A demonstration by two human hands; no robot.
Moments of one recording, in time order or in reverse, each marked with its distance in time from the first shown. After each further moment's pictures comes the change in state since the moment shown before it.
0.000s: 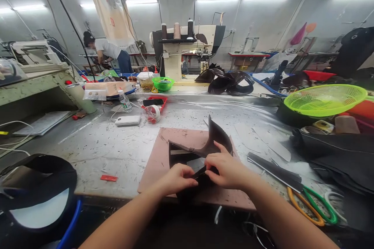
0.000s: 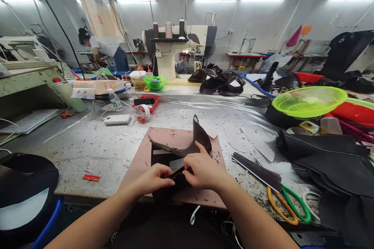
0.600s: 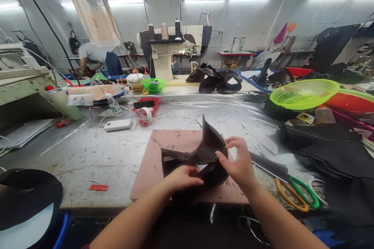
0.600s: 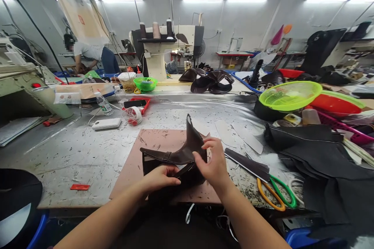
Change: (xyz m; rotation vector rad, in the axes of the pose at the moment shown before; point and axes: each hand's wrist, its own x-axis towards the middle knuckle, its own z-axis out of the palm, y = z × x) left_hand 0.032 0.005 0.018 -0.243 -0.158 -0.017; right_hand -0.028 0.027 0.012 0.326 0.875 0.318
